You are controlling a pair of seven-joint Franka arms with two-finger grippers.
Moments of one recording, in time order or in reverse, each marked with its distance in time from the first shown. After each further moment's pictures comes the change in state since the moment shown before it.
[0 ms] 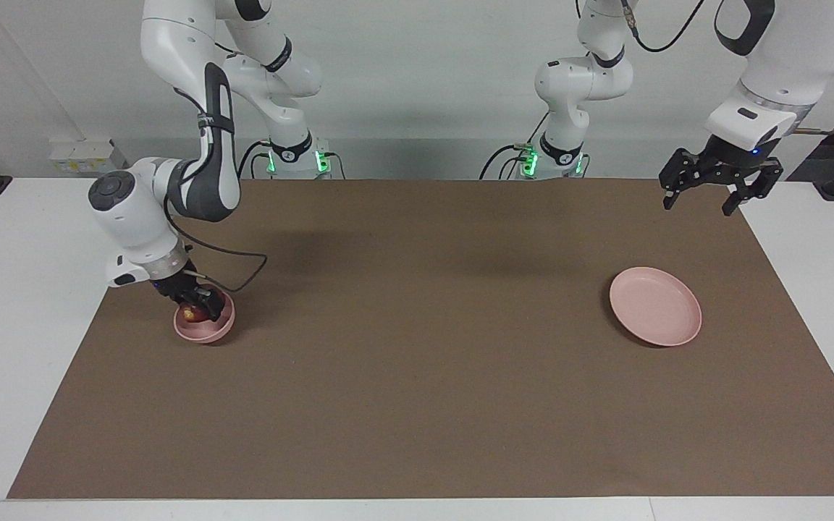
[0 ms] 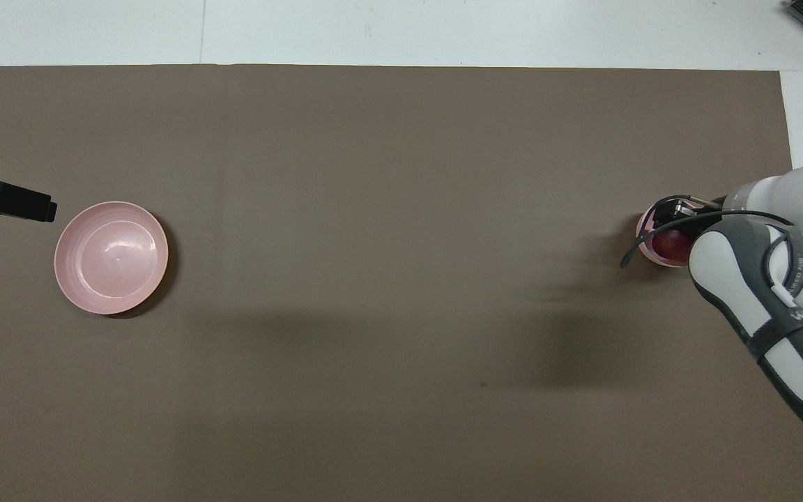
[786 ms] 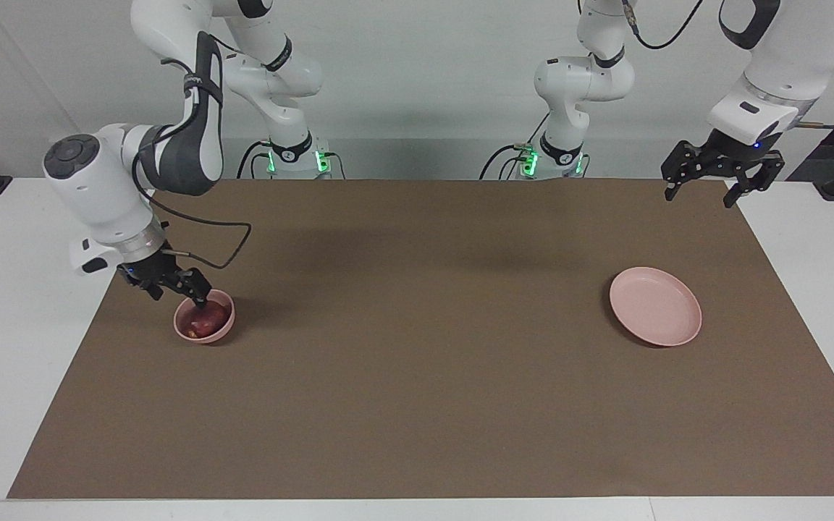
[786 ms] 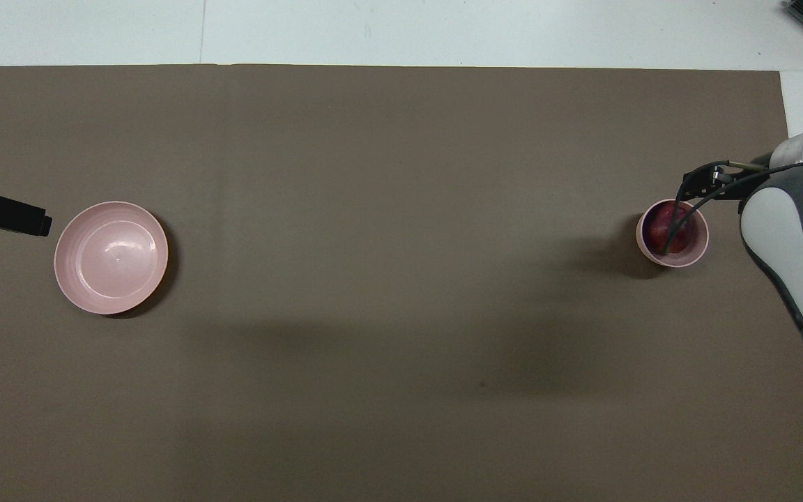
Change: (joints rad) left arm -0.084 -0.011 0.086 0.006 0.000 -0.059 0.004; right arm 0.012 -0.039 0.005 0.283 -0.069 -0.348 -0.117
